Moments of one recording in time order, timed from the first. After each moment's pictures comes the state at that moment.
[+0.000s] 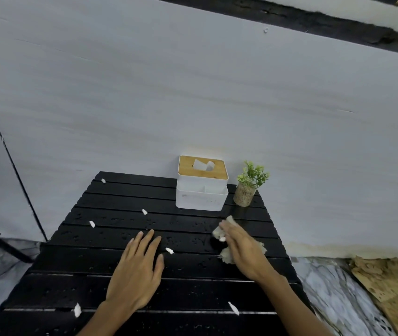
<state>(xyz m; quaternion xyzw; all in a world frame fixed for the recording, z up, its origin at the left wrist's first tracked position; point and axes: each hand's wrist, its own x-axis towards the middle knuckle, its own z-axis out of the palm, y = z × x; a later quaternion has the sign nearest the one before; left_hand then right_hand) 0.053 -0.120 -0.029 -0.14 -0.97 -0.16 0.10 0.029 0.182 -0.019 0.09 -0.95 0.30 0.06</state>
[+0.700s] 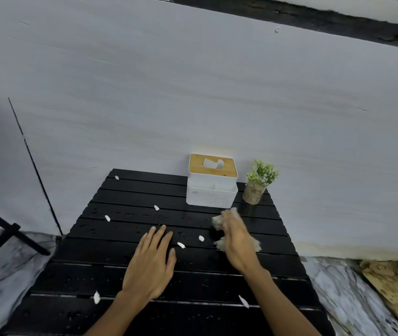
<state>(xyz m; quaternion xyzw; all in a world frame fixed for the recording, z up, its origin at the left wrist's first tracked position) 0.056 -0.119 -0.024 -0.14 -0.97 -0.17 0.11 0.024 0.124 -0.011 0.00 -0.91 0.40 0.11</state>
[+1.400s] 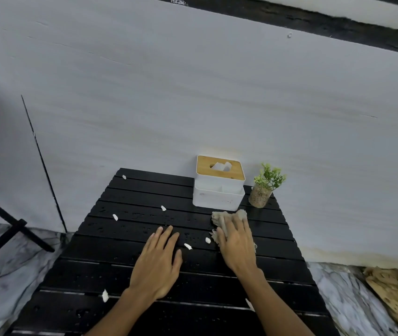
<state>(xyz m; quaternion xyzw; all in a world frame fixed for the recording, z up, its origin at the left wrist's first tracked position) 0.053 -0.121 -0.026 -0.15 -0.96 -0.19 0.11 0.003 0.110 -0.038 -0.01 -0.98 0.13 0.17</state>
